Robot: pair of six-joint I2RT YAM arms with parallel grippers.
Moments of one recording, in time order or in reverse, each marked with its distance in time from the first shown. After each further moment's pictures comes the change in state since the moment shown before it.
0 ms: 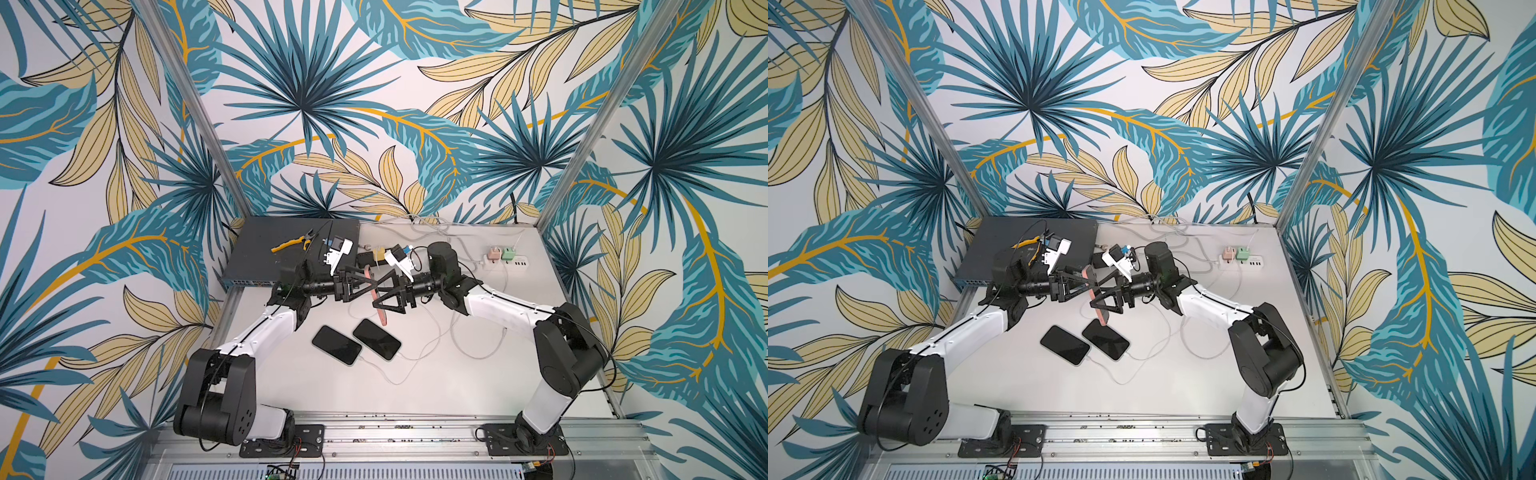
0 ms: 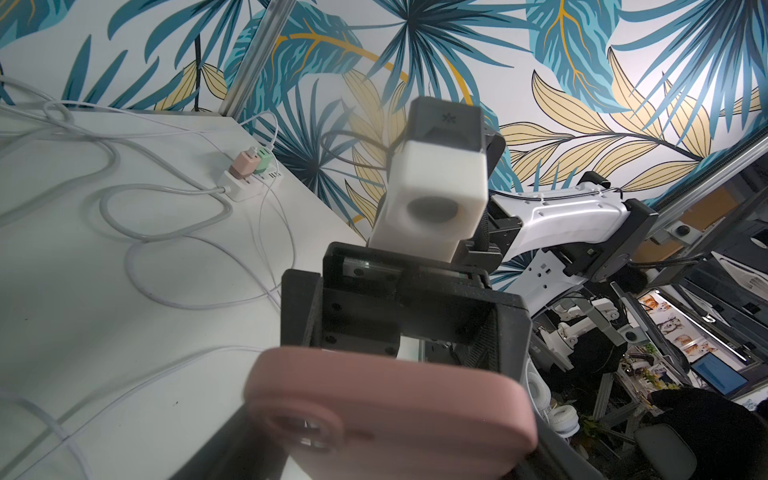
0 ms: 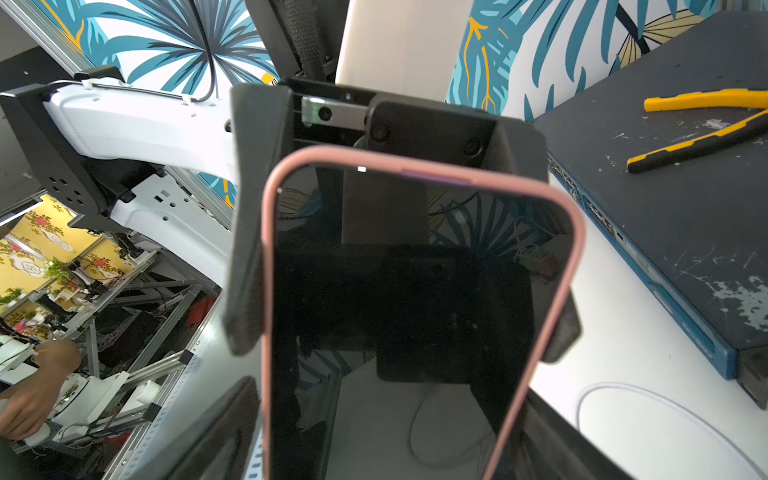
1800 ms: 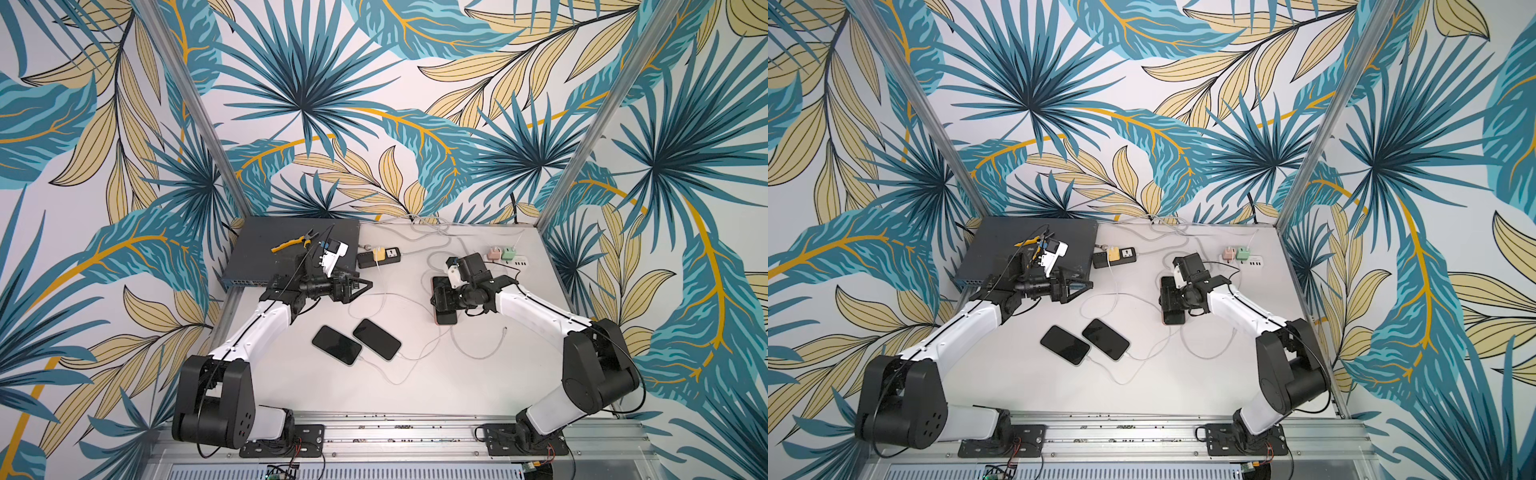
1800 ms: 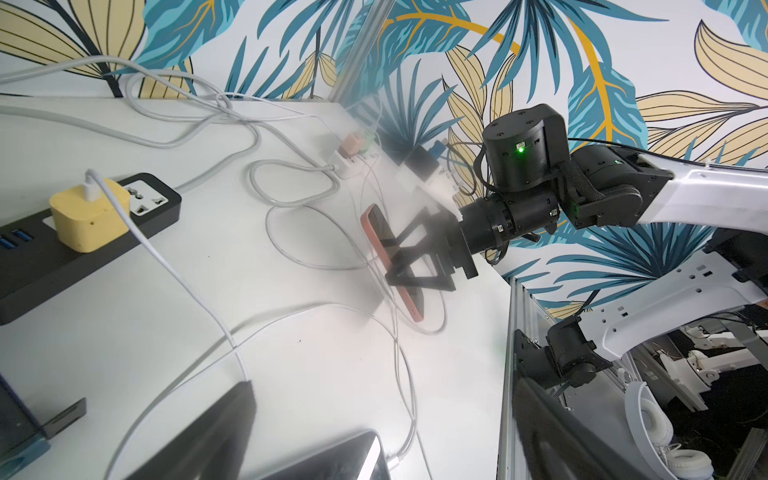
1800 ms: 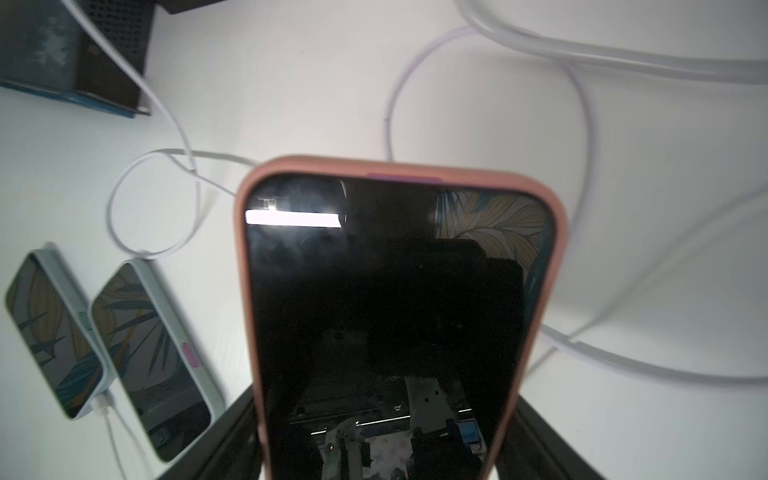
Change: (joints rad) left arm 0.051 -0.021 0.078 -0.486 -0.225 0.413; right arm -0.233 -0.175 -0.118 -0.779 1.006 0.032
